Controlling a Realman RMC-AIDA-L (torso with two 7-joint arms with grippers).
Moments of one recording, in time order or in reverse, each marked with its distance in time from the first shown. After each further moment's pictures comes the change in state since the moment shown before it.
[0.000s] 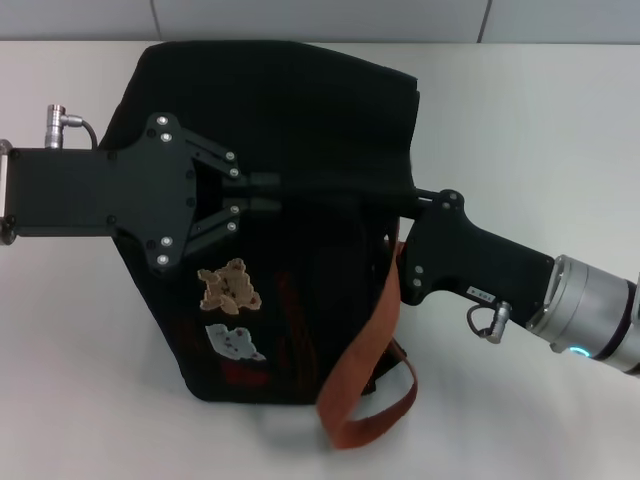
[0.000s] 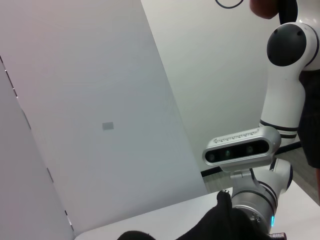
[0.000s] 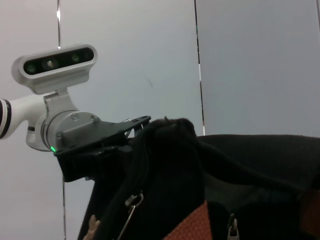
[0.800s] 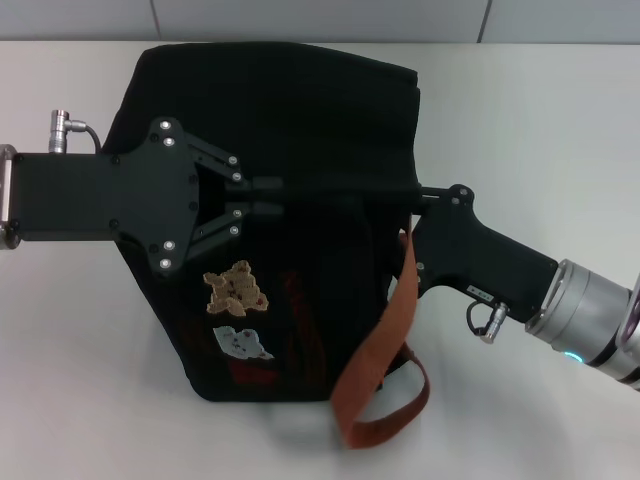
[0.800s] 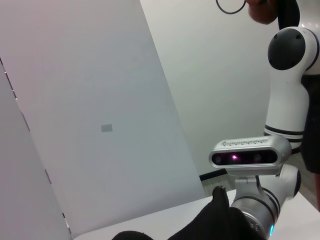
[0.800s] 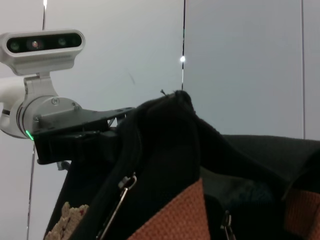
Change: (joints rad) left arm -0.002 -0.001 0.000 -0.024 0.000 0.001 0.008; right arm -0.025 0.000 0.058 0.051 0.011 0.033 -0.173
